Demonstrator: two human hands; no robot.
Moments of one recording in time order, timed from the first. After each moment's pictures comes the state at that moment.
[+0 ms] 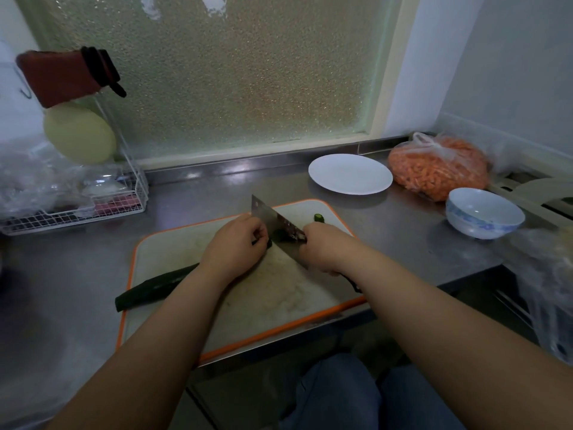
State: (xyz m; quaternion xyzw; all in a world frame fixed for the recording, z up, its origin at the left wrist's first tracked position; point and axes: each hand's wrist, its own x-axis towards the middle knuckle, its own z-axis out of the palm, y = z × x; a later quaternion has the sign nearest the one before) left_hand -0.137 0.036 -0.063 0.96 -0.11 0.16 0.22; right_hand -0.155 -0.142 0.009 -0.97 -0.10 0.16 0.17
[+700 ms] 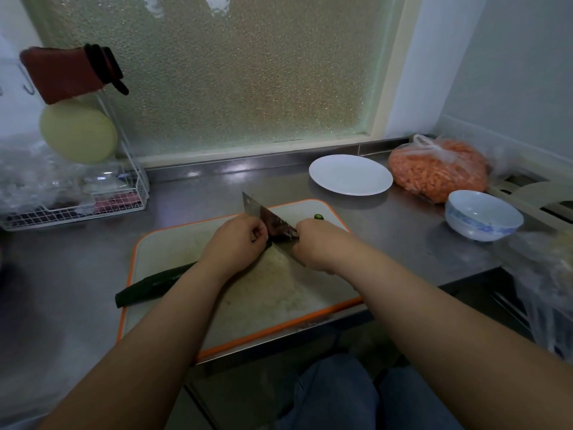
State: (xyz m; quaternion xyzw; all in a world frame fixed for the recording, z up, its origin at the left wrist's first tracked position) left_hand -0.133 0.038 -0.062 0.96 -0.09 0.14 0.24; right_hand -0.167 -0.135 0.021 -0.98 -0.13 0.13 0.10
